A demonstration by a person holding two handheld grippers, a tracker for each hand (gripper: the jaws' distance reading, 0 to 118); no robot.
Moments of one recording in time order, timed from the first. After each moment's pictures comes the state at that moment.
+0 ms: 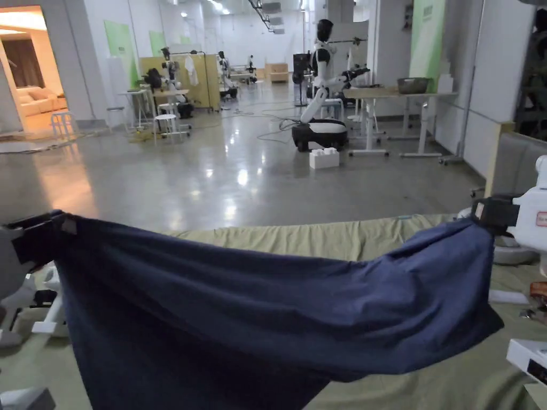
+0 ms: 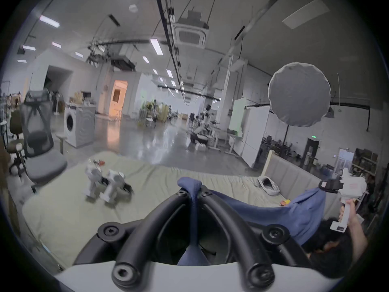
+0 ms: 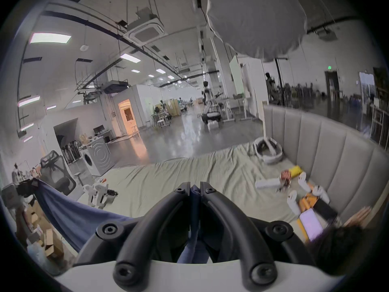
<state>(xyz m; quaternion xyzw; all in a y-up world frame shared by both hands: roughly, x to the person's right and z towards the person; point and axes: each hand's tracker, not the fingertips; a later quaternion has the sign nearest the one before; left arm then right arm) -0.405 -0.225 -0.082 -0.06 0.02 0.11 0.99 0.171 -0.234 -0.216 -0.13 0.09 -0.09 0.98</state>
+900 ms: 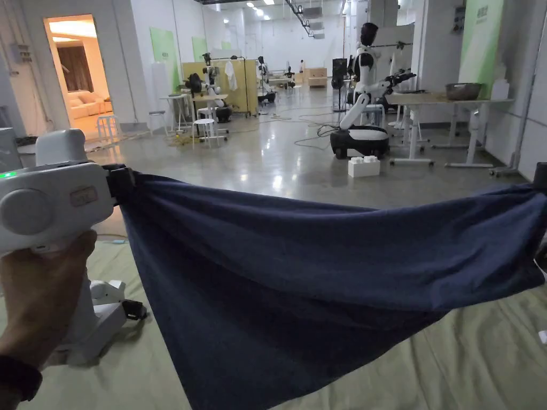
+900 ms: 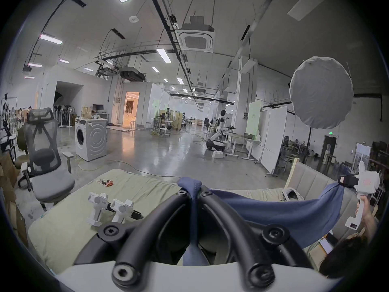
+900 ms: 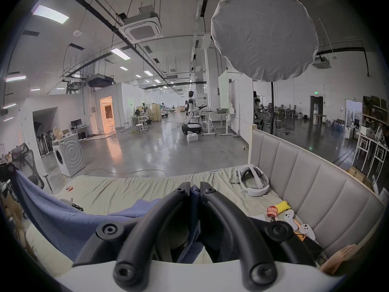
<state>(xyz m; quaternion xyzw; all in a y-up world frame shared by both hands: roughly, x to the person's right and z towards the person) -0.428 -0.201 -0.259 -0.07 0.07 0.09 0.99 0.145 -0.215 -0.387 -0.12 0.00 -0.03 0.99</state>
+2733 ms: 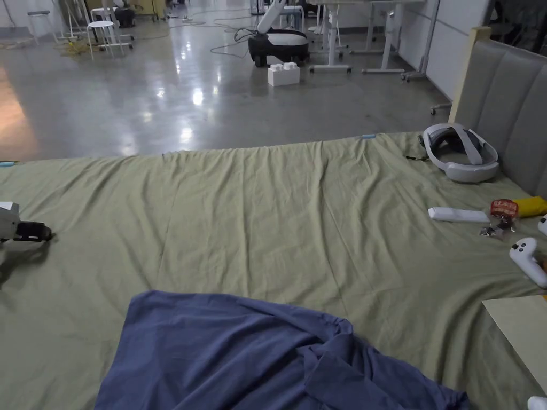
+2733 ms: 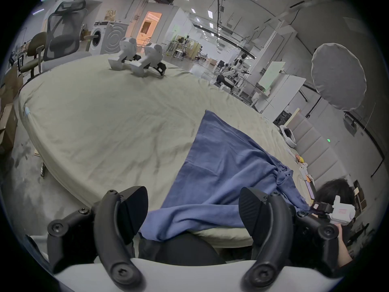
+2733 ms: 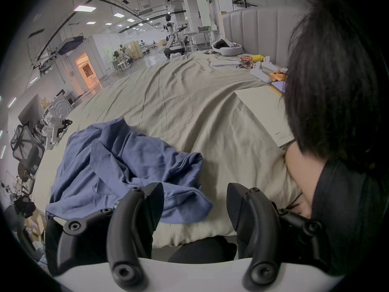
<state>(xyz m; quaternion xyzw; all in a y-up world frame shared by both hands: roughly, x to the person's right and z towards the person) -0.410 -0.538 0.013 -0.31 0.05 0.24 0.92 0.202 -0.549 -0.094 -0.39 -0.03 -0.10 0.91</state>
